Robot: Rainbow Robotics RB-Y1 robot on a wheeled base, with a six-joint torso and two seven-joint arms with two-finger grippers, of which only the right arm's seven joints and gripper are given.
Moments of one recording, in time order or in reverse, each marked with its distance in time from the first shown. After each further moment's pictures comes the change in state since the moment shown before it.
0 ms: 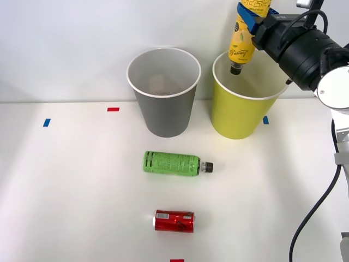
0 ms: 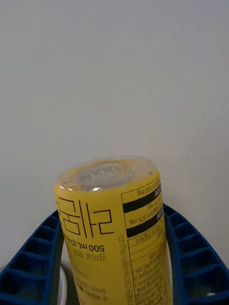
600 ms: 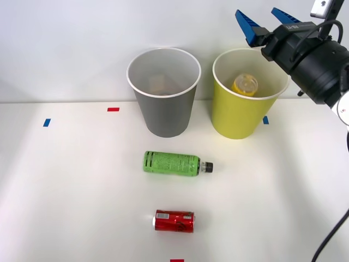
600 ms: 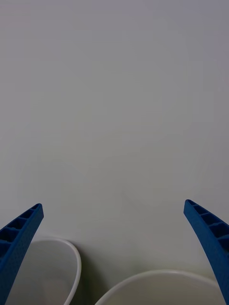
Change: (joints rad) arm 0.189 -0.067 0.004 -0.213 -0.080 -0.009 0.030
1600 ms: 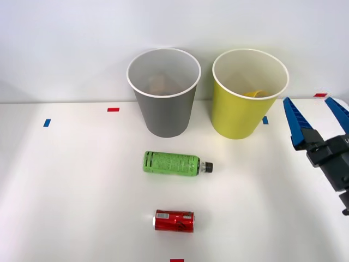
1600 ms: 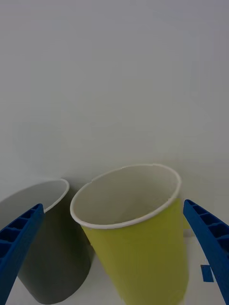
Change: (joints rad) arm 0.892 -0.077 0.094 -0.531 -0.045 -0.486 0.049
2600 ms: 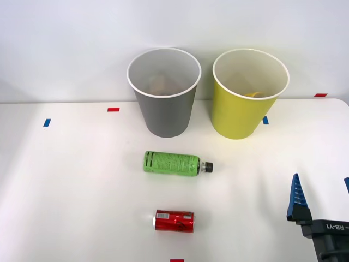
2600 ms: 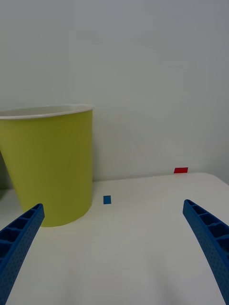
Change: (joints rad) arm 0.113 -0.050 0.348 0.427 0.334 -0.686 0.032
